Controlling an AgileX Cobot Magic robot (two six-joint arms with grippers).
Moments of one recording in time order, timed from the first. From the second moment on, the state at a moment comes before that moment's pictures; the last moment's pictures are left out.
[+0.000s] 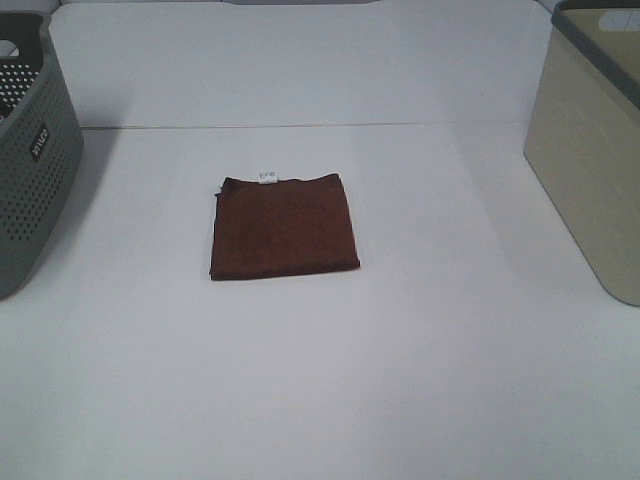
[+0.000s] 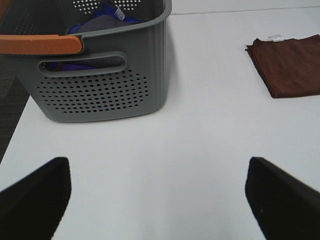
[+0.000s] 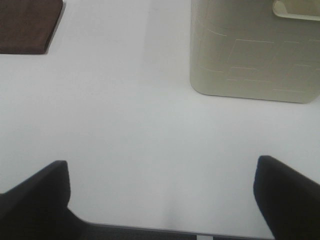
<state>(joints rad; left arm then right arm) 0.02 -0.01 -0.50 0.00 1.05 0.03 0.03 0.00 -0.46 0.06 1.11 -0.10</state>
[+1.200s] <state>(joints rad) 0.02 -0.01 -0.50 0.00 1.05 0.03 0.03 0.00 -0.46 0.06 1.11 -0.10</state>
